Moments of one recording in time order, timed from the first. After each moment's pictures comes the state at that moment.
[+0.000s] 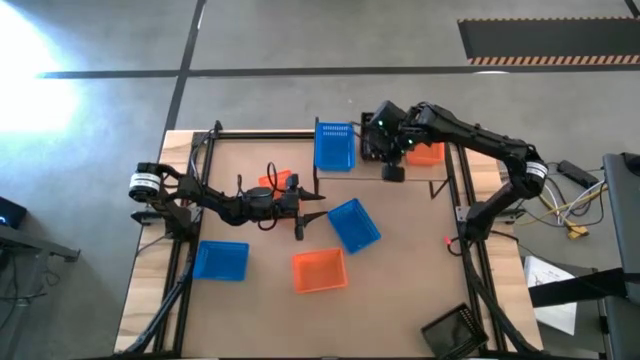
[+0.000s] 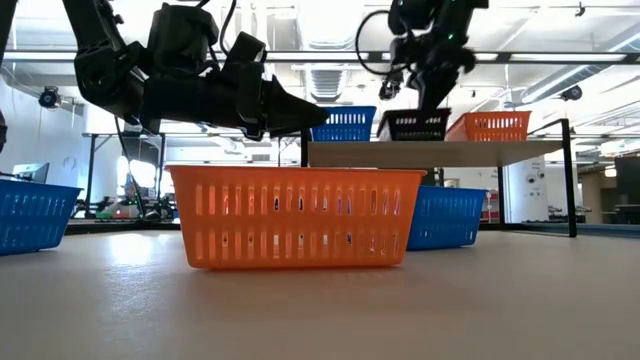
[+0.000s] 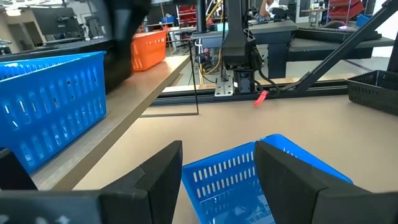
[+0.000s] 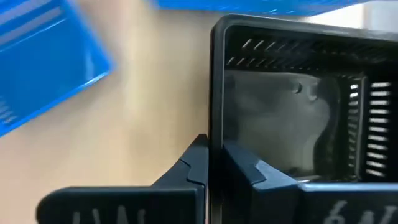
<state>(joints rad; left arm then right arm) 0.05 1.65 0.53 1.10 -0.09 0.11 -0.49 1.56 1.50 -1.14 -0.03 -0.49</state>
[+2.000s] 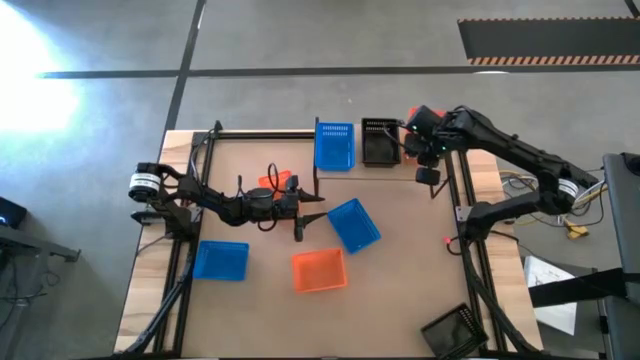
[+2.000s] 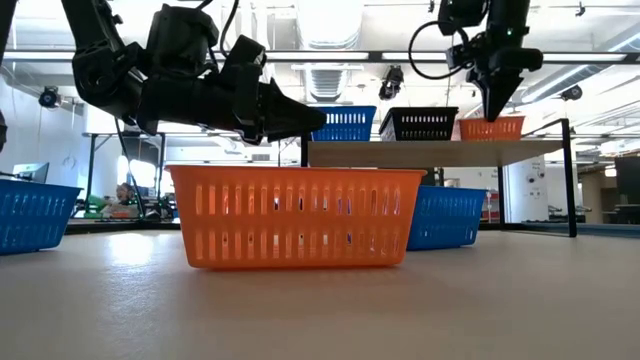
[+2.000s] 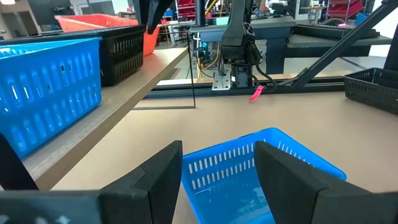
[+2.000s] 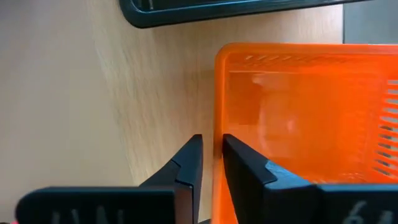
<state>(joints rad) 0.05 1.65 0.53 1.08 -0.09 0.08 -0.59 1.30 1.30 -1.30 0.16 -0.46</state>
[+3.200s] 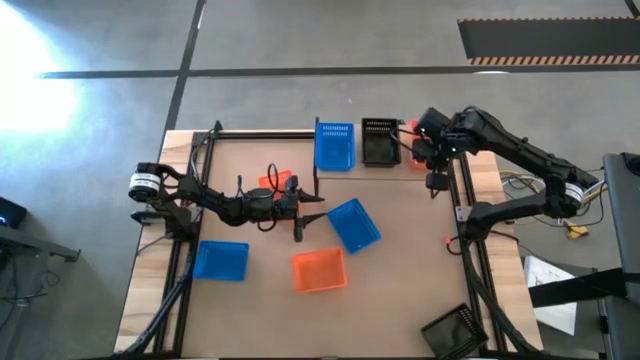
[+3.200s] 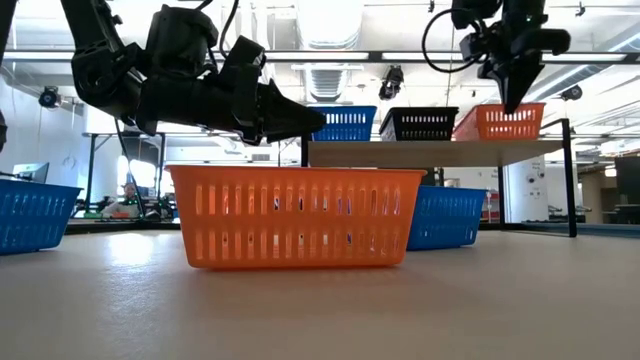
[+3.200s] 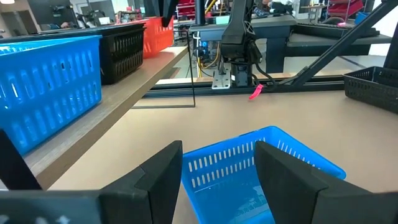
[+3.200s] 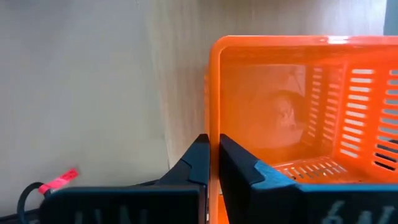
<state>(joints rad) 0.05 1.65 0.52 1.08 -0.09 0.08 -0.59 1.25 1.30 -1.40 0.08 -0.49</state>
